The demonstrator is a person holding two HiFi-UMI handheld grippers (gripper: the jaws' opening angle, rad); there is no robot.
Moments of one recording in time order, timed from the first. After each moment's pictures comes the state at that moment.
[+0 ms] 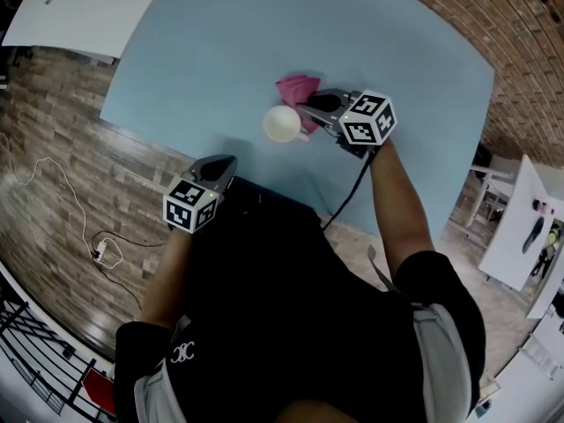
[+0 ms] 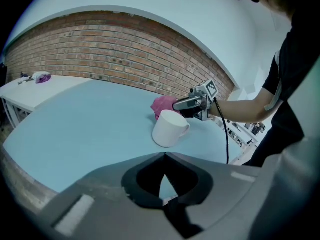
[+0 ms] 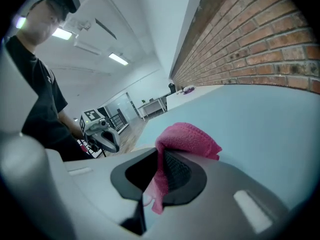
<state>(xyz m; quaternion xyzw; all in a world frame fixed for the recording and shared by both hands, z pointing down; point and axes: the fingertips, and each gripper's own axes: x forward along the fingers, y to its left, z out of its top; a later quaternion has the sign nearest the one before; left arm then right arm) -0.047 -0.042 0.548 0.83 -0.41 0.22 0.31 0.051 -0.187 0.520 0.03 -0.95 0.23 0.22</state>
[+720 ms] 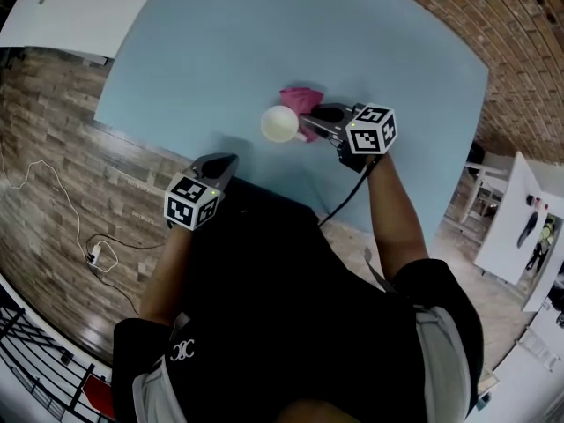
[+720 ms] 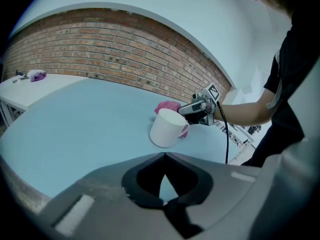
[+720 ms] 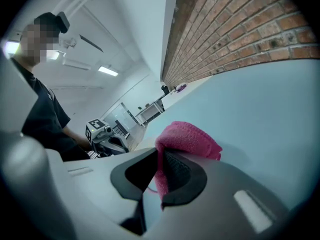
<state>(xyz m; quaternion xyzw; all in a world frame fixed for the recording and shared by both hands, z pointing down) -0.043 -0.047 0.554 0.84 -0.39 0.22 0.31 0.067 -0.168 0.531 0.05 -0.93 0.32 0.19</state>
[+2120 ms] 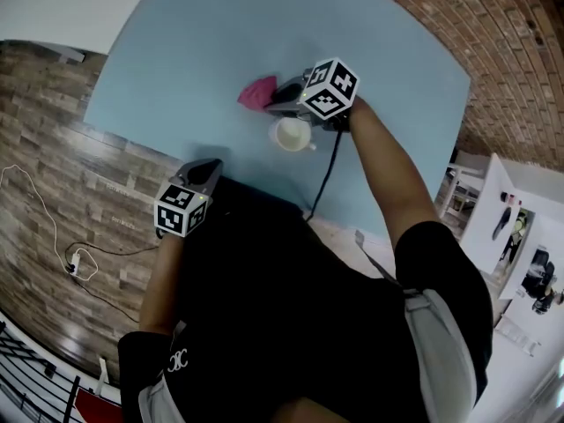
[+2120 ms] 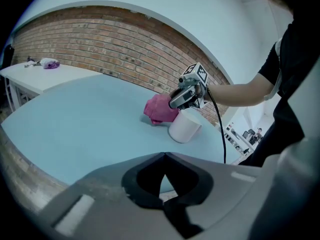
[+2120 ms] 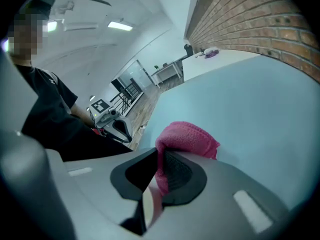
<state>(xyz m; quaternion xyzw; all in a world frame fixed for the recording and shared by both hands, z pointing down) -0.094 -0.041 0.568 0.82 -0.41 0.18 0.34 -0.036 -0.176 0.533 -0.12 -0.87 0.23 0.41</state>
